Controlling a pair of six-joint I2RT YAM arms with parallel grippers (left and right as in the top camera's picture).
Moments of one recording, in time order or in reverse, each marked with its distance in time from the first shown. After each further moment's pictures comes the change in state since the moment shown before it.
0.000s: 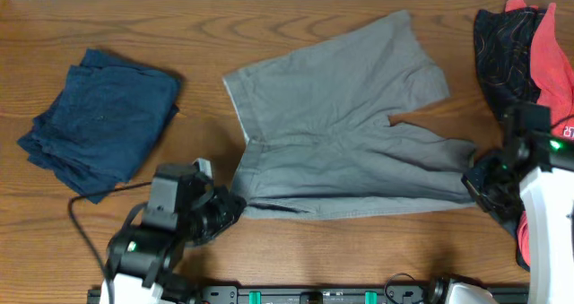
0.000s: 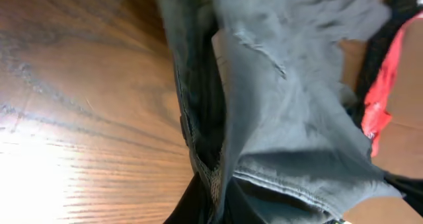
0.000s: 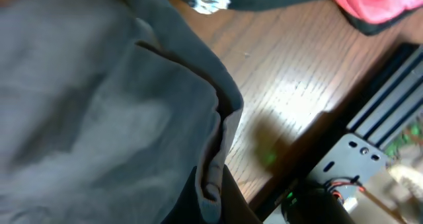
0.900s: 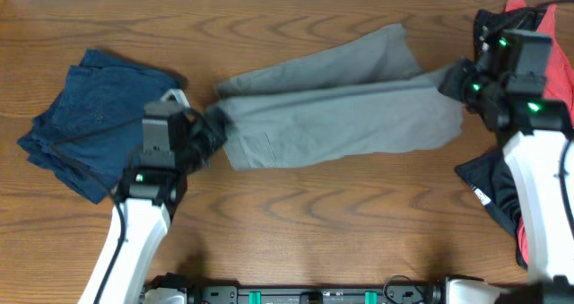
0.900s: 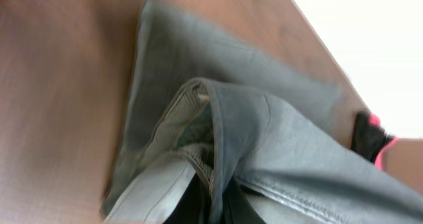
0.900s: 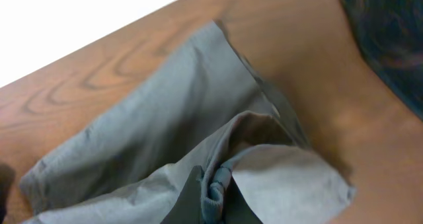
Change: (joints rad) left arm 0.155 0.471 0.159 0.575 -0.210 0.033; right arm 0.181 0.224 0.195 0.791 -0.241 -0.418
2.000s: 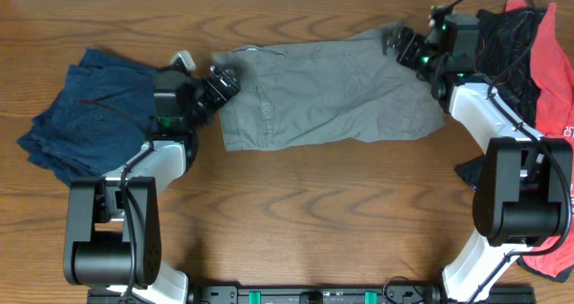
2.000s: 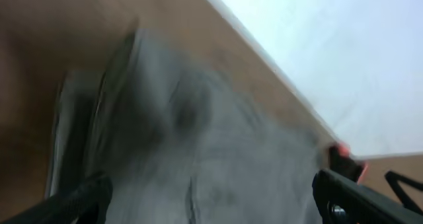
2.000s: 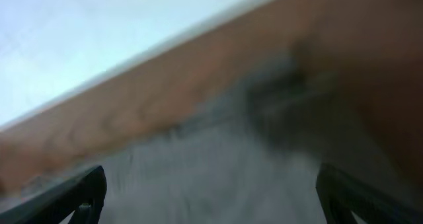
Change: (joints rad) left arm 0.062 0.549 0.023 0.716 0.160 0.008; right arm 0.063 0.490 0.015 0.566 -0.171 0.118
